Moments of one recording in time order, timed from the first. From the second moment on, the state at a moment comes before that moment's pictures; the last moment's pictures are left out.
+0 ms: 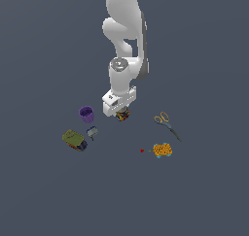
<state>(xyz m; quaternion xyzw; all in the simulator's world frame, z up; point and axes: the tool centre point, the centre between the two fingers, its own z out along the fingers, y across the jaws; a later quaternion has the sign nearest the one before) -0.142 -0.020 0.058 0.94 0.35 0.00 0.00</state>
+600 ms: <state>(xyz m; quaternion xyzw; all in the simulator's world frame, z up) -0.143 -0.021 0.062 0.94 0.35 0.00 0.00</state>
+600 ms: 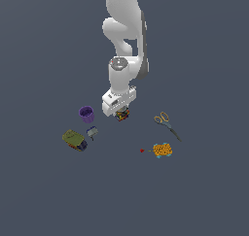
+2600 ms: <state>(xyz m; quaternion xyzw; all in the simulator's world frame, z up) -0.112 -0.115 0.342 0.94 0.35 0.00 0.00</state>
